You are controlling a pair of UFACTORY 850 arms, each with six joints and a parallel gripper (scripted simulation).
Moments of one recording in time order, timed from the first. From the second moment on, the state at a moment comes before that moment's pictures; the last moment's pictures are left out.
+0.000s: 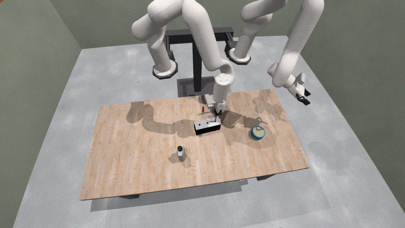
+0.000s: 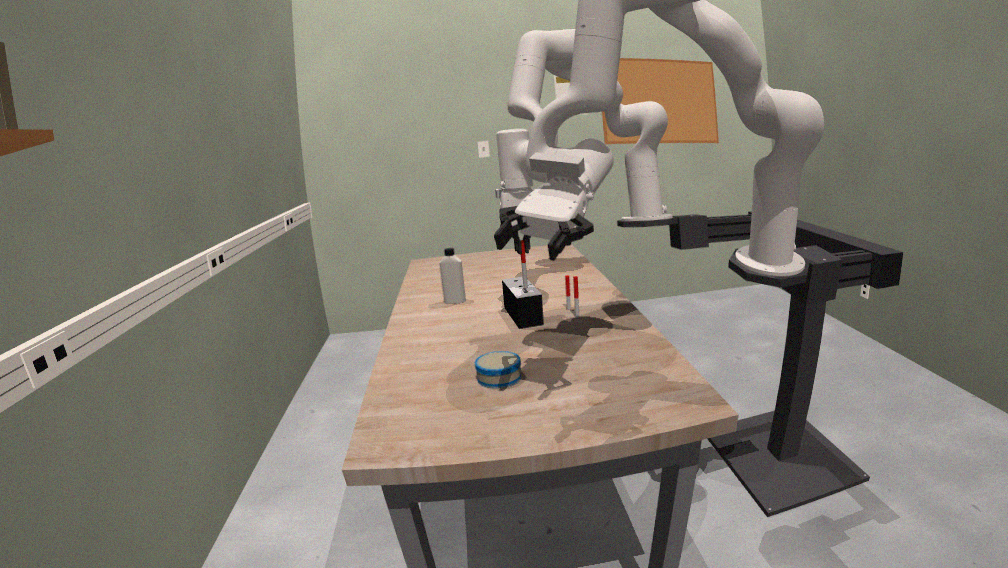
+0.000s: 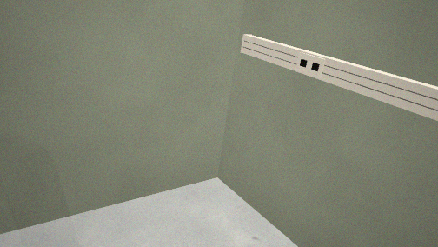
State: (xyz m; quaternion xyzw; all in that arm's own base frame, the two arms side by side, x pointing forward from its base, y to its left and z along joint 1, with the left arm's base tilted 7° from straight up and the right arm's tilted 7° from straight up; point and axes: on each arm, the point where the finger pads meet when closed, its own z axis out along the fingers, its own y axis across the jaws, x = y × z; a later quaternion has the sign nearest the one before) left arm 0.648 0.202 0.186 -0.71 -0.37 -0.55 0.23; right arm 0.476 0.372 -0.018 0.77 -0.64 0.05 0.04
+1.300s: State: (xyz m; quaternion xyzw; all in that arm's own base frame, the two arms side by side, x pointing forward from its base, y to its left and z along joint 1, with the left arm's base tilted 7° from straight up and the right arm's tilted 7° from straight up) left arm 0.648 0.202 0.186 -0.71 -0.37 -0.55 0.23; right arm 0.476 0.371 -0.021 0.76 -0.64 0.05 0.04
